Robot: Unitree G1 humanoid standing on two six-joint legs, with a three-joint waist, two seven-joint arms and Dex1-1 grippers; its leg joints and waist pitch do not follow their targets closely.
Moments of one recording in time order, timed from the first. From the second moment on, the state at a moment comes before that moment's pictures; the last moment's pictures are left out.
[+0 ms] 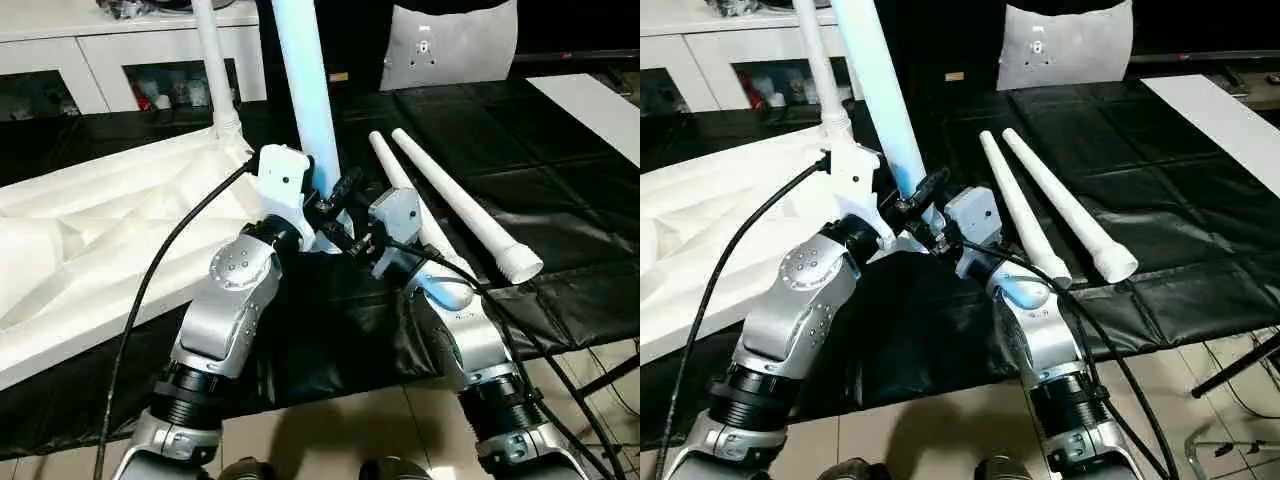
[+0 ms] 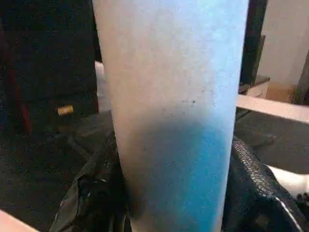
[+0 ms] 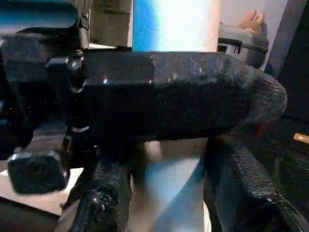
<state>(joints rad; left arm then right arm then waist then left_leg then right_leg) -0.47 0.08 -0.18 0.02 -0.16 0.21 -0.25 -0.43 -0.06 0.16 0.29 0.10 -0.13 0.52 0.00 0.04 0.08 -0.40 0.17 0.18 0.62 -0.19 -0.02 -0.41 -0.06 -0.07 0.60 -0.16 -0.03</state>
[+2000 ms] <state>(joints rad) -0.55 0.23 0.08 0.04 -0.57 0.62 -0.56 -0.46 -0.42 -0.06 0.05 0.65 0.61 0.91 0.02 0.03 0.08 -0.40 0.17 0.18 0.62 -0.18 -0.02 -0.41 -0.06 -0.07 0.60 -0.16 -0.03</state>
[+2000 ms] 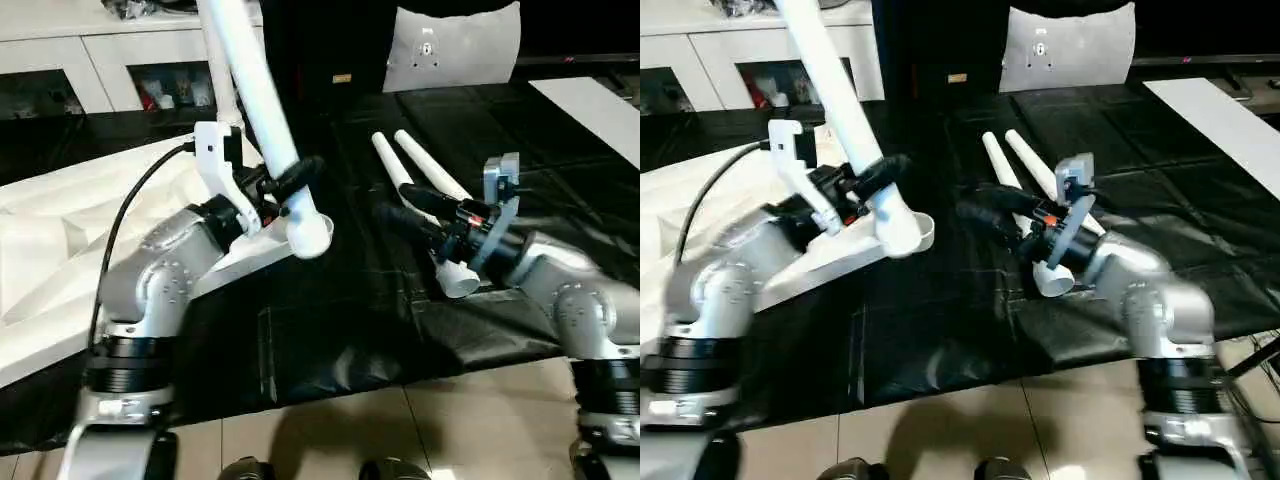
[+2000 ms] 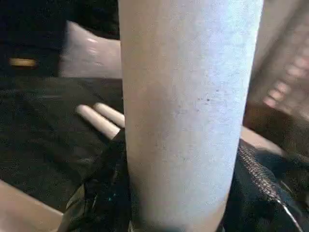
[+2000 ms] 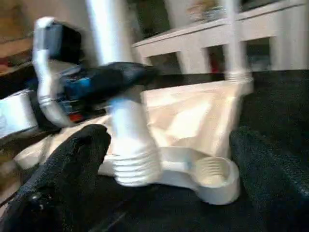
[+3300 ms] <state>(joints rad) -0.56 0.29 -0.14 -0.11 -0.72 0.66 -1.03 -0.51 -0.52 0.15 0.00 0.70 0.73 1.31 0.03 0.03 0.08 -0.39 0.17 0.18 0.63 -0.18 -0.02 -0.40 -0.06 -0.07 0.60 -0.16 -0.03</state>
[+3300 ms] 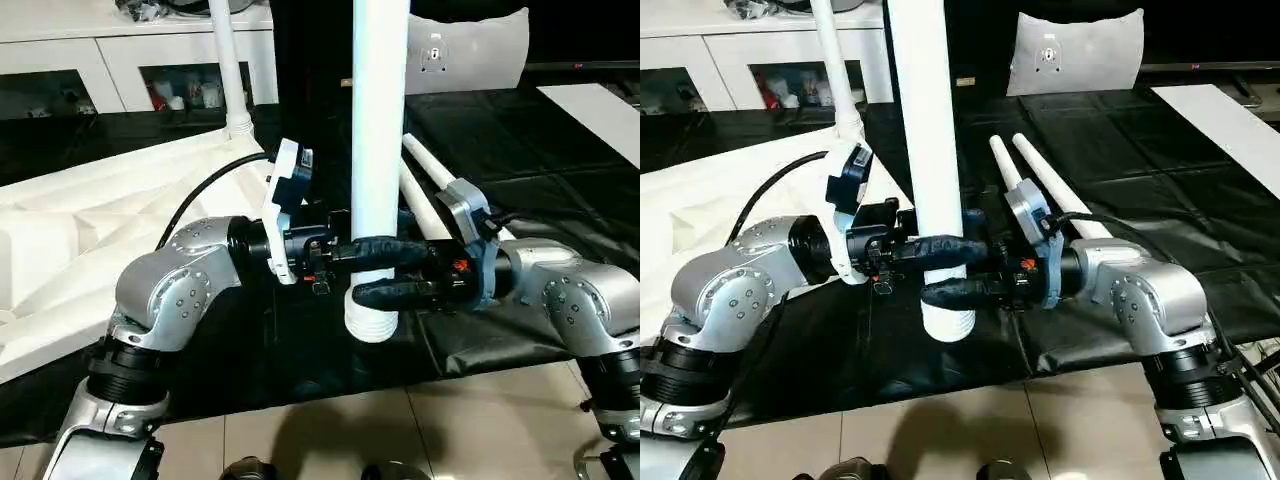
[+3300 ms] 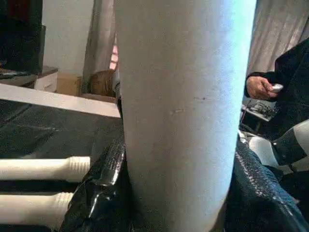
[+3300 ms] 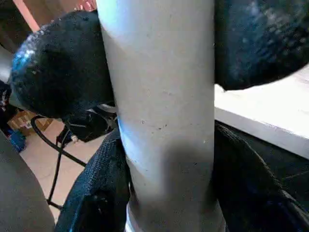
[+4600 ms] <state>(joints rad) -0.39 0.31 -0.18 -0.08 -0.50 0.42 -0.96 -0.35 -0.35 0.20 0.05 0.46 0.41 1.08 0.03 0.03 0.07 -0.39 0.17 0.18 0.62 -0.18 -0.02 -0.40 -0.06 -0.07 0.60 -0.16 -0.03</state>
